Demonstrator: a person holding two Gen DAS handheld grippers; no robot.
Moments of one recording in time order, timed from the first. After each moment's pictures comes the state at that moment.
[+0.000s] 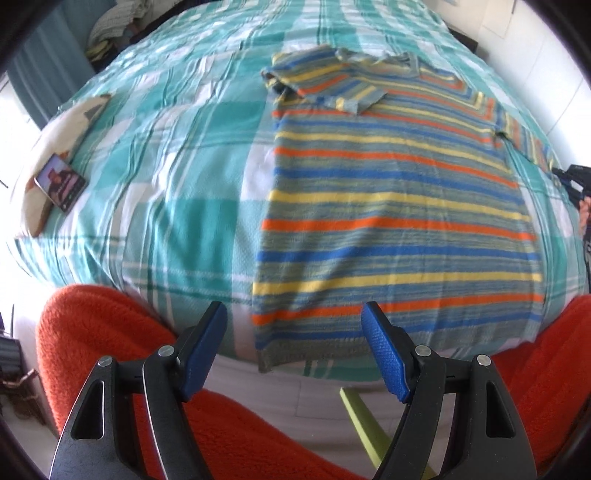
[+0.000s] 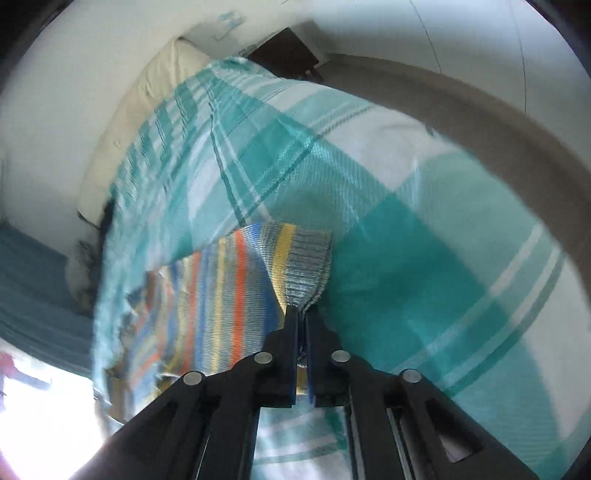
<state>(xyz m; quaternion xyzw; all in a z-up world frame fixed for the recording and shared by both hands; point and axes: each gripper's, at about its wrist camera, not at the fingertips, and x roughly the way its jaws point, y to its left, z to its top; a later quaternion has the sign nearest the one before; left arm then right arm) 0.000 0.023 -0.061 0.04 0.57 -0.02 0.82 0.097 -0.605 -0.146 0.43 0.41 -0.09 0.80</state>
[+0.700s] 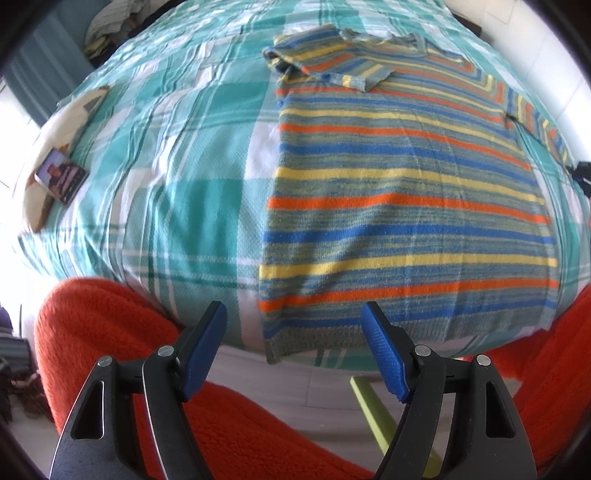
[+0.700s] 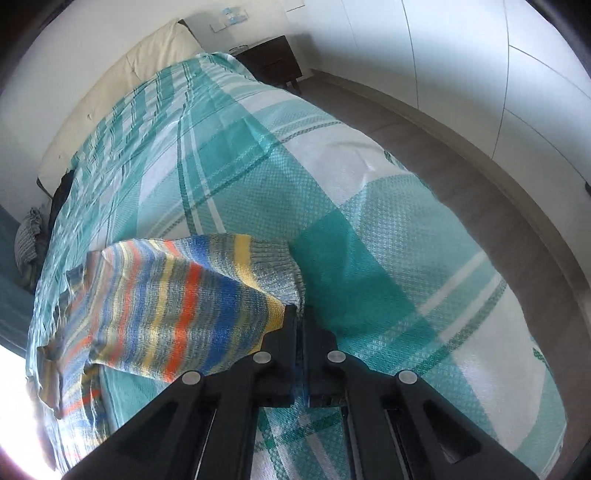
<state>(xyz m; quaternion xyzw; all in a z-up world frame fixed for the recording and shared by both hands) 0.001 0.024 -0.079 0.07 0.59 -0.01 0.81 0.097 -0.593 -0.147 0.29 0.45 -0.18 0.82</state>
